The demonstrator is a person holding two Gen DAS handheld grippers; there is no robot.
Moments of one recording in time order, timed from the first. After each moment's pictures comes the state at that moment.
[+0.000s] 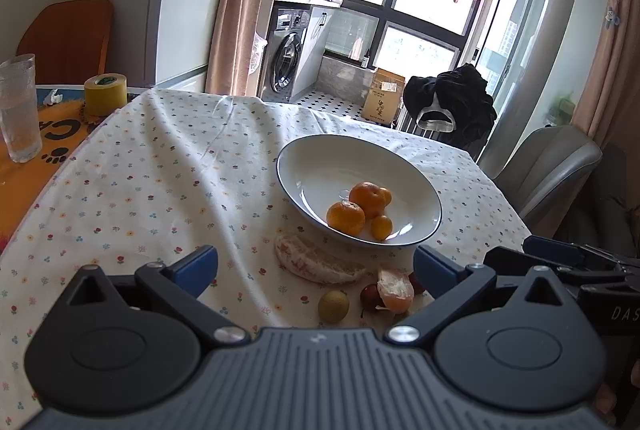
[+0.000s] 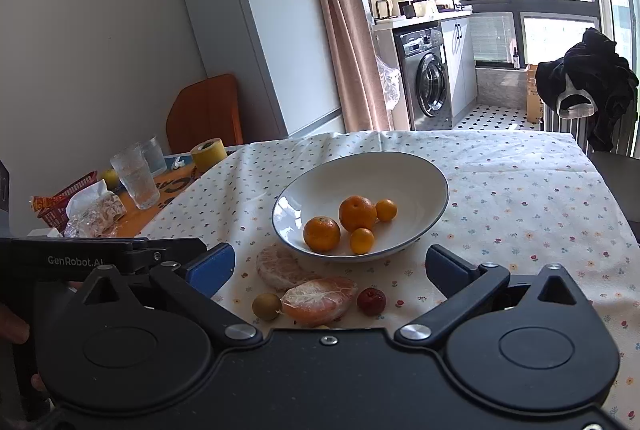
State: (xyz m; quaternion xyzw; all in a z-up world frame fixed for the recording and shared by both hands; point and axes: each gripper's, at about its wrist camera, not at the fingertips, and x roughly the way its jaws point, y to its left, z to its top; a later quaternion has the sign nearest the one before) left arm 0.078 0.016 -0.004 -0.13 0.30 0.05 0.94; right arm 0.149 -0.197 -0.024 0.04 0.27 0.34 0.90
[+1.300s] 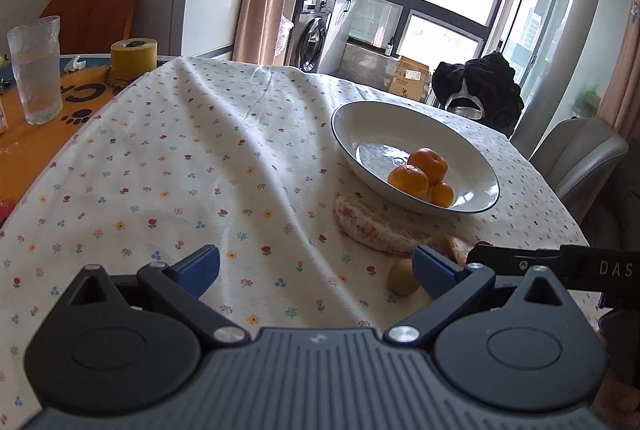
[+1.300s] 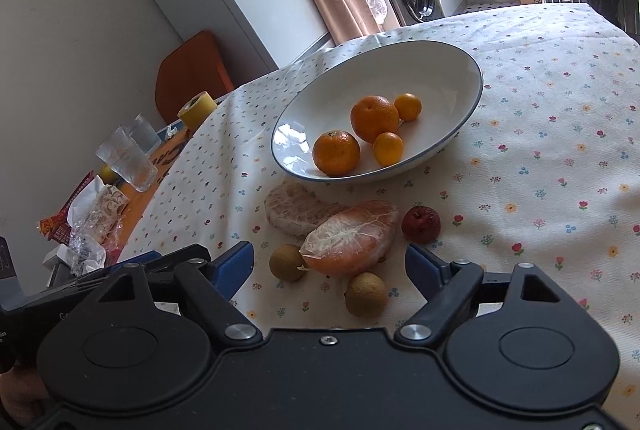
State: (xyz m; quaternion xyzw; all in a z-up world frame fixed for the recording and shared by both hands) left arm 0.079 0.049 -0.051 -0.14 0.32 0.07 0.94; right arm 0.176 -0.158 -0.079 0.12 0.40 0.33 0.85
